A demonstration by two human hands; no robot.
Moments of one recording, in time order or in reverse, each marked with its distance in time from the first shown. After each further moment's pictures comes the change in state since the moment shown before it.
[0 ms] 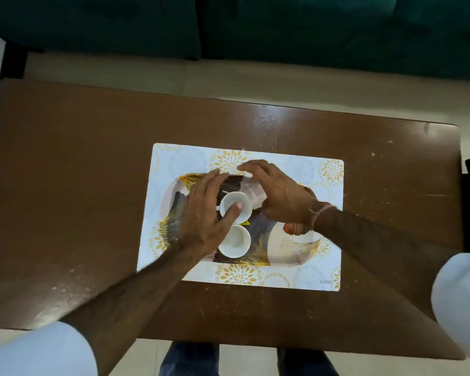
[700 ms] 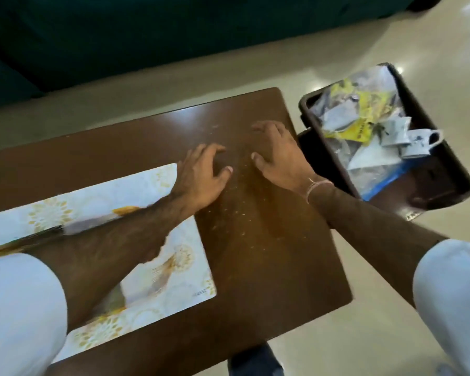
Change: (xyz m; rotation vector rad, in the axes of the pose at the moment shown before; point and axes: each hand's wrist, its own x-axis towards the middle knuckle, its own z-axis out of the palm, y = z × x) left_hand 0.111 0.232 0.224 0.163 -0.354 0.243; right_hand -0.215 0.223 -0.122 0.067 0.536 0.544
